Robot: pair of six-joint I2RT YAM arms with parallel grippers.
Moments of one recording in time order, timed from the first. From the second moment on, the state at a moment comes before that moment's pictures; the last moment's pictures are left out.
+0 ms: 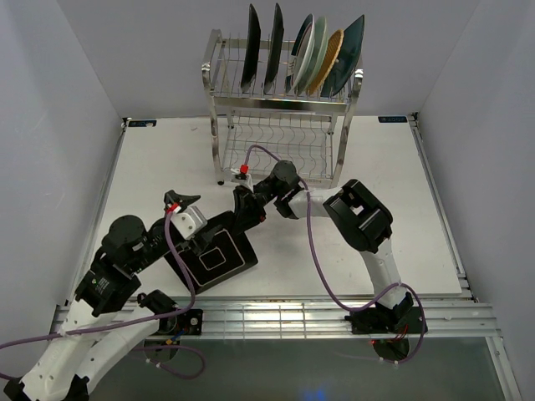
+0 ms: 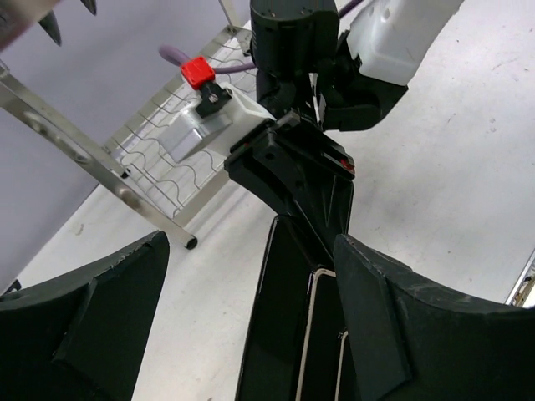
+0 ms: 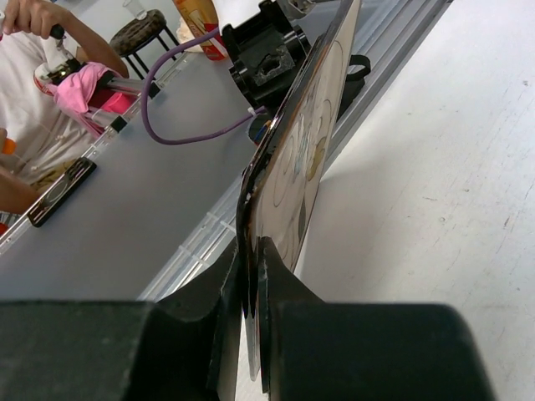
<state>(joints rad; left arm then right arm) -0.61 0.48 0.83 -0.47 0.22 0.41 0.79 2.17 1.31 1.23 -1.56 0.79</state>
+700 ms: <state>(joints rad) -0.61 0.72 1.00 -0.68 0.23 0.44 0.76 2.03 1.23 1.23 -1.57 0.79</state>
